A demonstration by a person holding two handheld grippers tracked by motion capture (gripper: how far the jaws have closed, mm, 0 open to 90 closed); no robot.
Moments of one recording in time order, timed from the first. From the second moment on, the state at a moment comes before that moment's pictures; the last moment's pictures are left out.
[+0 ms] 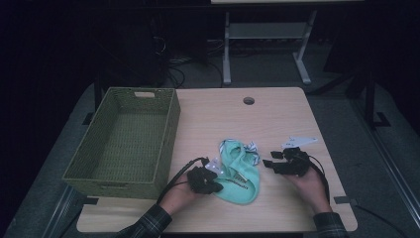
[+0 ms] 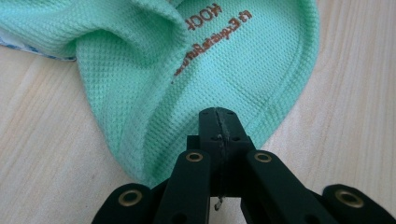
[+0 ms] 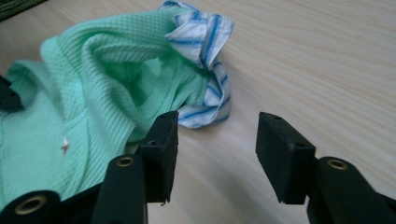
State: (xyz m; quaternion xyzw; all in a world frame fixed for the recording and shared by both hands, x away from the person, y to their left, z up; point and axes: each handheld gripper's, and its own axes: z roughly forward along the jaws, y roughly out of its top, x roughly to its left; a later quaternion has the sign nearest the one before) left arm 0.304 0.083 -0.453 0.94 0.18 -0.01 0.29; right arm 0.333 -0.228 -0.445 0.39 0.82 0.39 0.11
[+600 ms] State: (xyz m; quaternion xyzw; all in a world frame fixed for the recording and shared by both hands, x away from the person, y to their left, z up) left arm 0.306 0.083 -0.453 0.94 0.18 -0.02 0.29; right arm 0.371 -0.198 -0.458 0.40 0.83 0.39 0.08
